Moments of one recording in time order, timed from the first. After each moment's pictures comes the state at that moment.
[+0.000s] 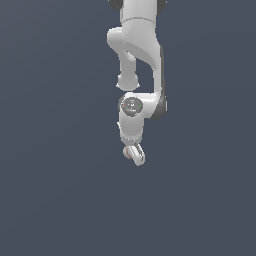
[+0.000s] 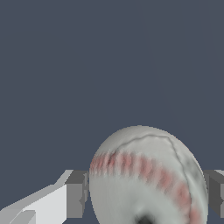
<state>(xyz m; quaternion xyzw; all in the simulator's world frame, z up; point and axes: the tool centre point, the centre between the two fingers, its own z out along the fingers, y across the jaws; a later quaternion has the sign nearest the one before) -0.002 0.013 0.049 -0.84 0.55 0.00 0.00</state>
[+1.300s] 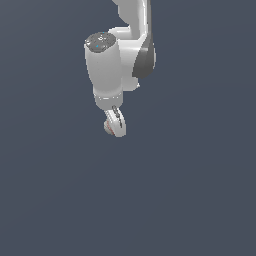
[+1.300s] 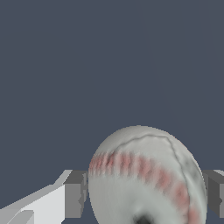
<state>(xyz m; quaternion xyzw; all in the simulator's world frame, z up) -0.029 -0.060 0.216 -0.83 0.55 0.00 0.00</state>
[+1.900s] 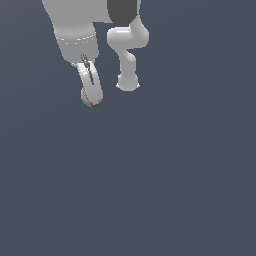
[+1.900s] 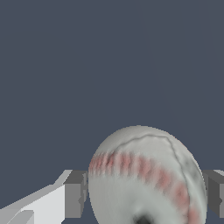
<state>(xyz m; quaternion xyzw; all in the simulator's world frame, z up) -0.046 -0.117 0.350 -0.83 0.55 0.00 0.00</state>
